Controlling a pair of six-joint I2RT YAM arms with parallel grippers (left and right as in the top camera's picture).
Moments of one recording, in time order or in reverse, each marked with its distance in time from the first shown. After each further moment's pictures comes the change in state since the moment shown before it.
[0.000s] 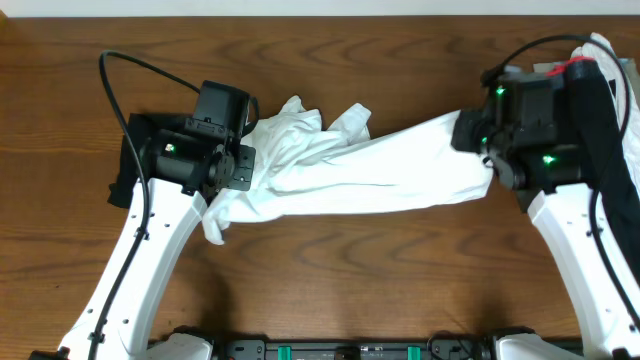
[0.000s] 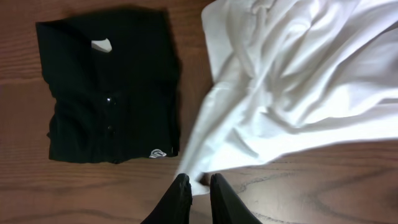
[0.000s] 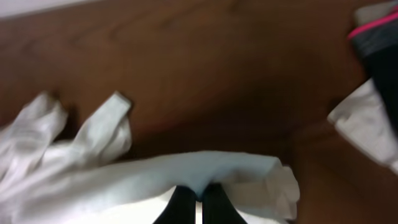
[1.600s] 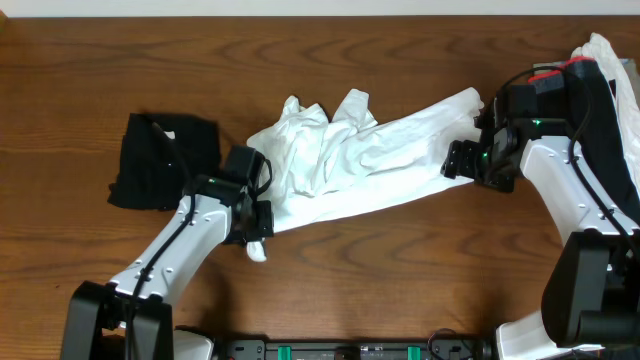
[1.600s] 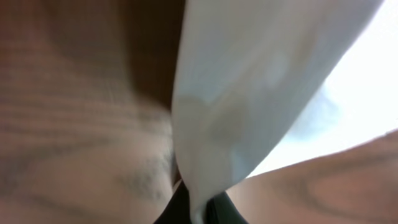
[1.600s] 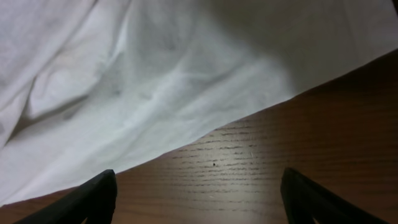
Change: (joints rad) left arm 0.000 0.087 -0.494 0.279 0.293 -0.265; right arm -0.128 0.315 0.008 -0.308 -0.183 -0.034
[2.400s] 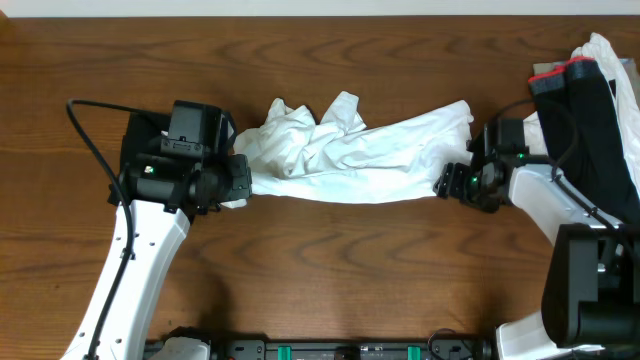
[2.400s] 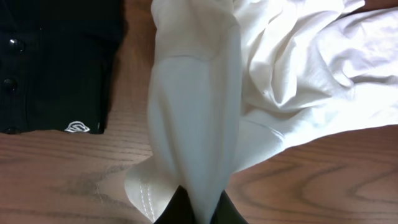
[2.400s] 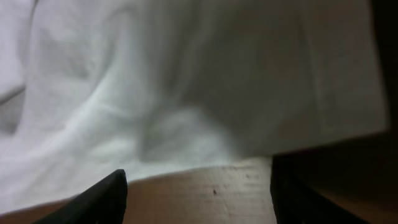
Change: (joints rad) left arm 0.105 -0.180 0.342 -0.197 0.003 0.057; right arm 0.000 -0.003 -0.278 0.342 -0.061 0.073
